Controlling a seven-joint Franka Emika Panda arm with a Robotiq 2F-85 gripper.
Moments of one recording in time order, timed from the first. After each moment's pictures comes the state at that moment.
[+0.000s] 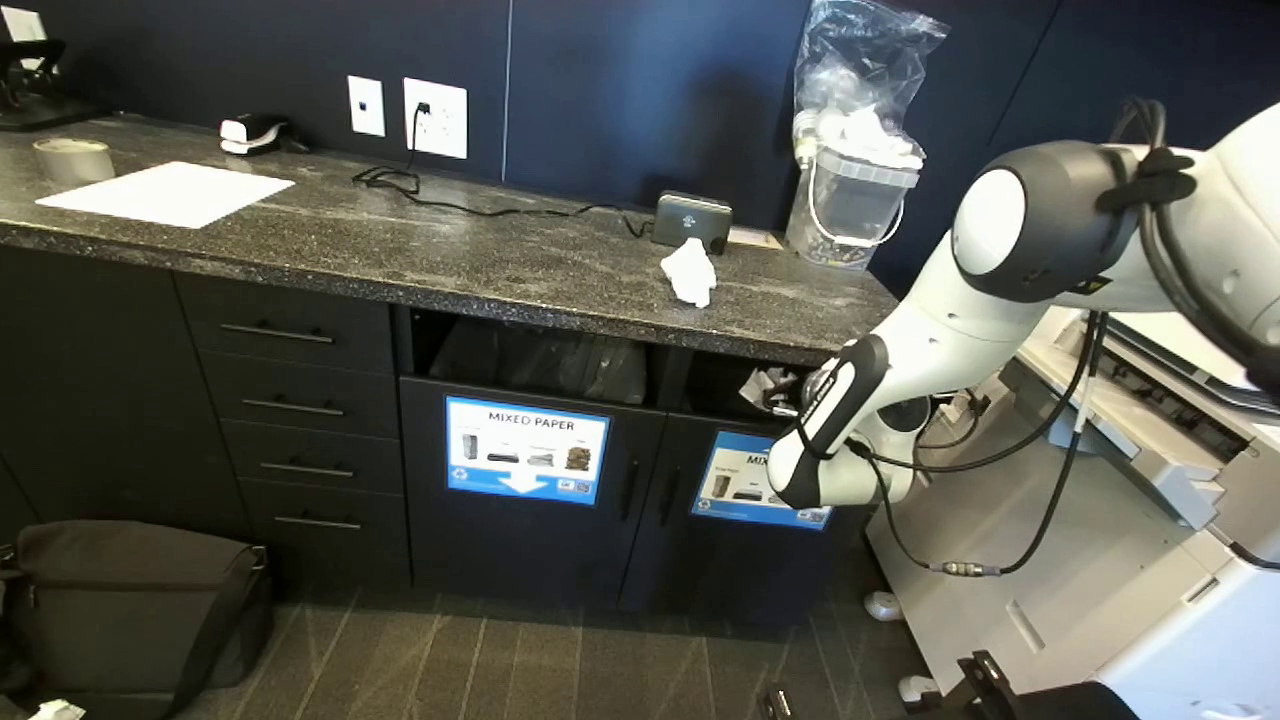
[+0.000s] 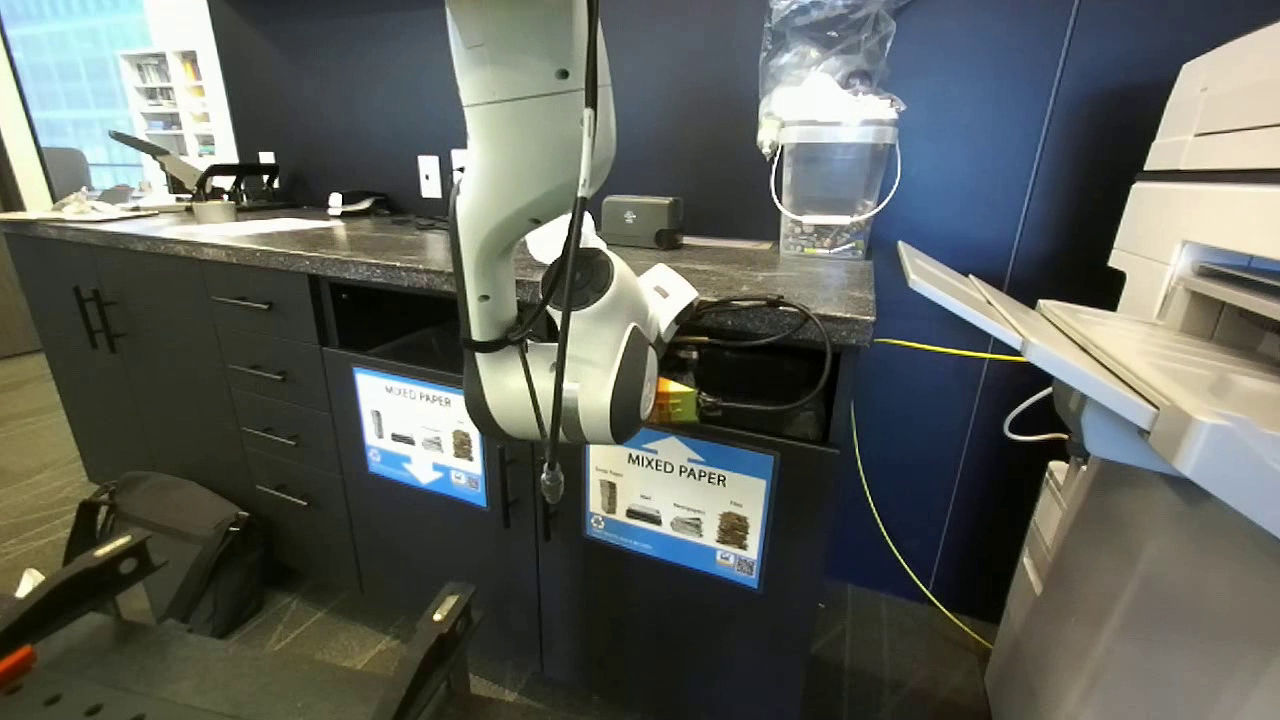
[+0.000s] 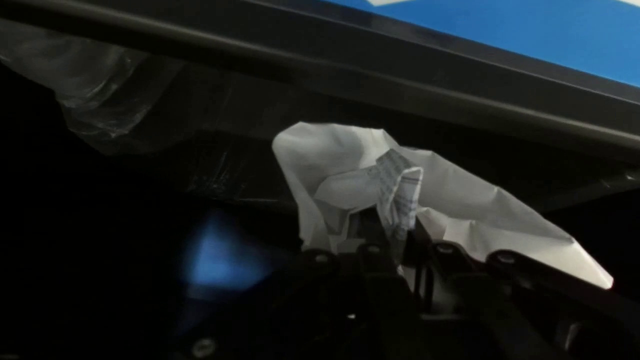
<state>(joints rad) -0.10 1.13 -0.11 -1.81 -0.10 3.95 -0.08</state>
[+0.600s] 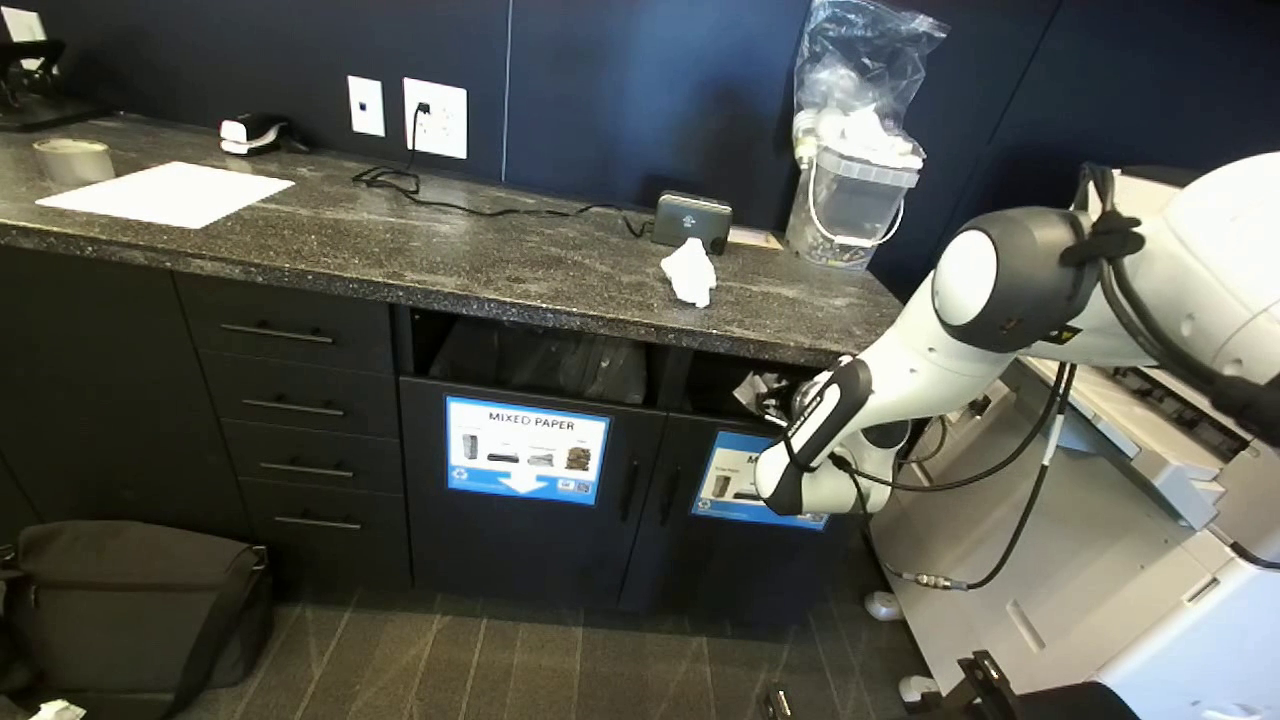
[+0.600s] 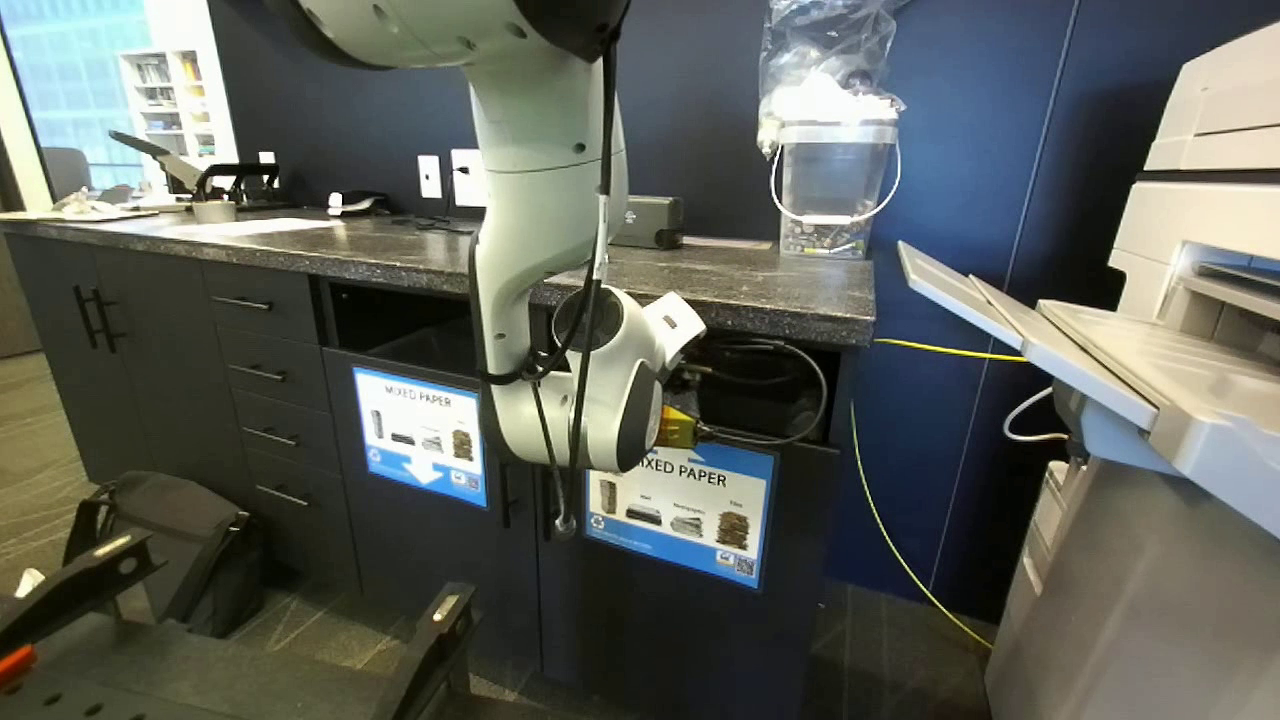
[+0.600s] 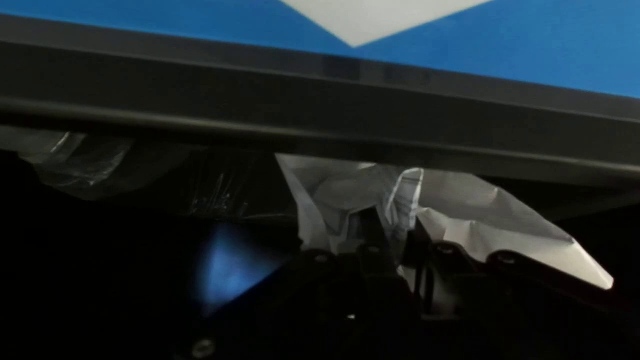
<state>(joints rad) -0.14 1.27 -0.06 -1.63 -0.10 3.94 -0.01</state>
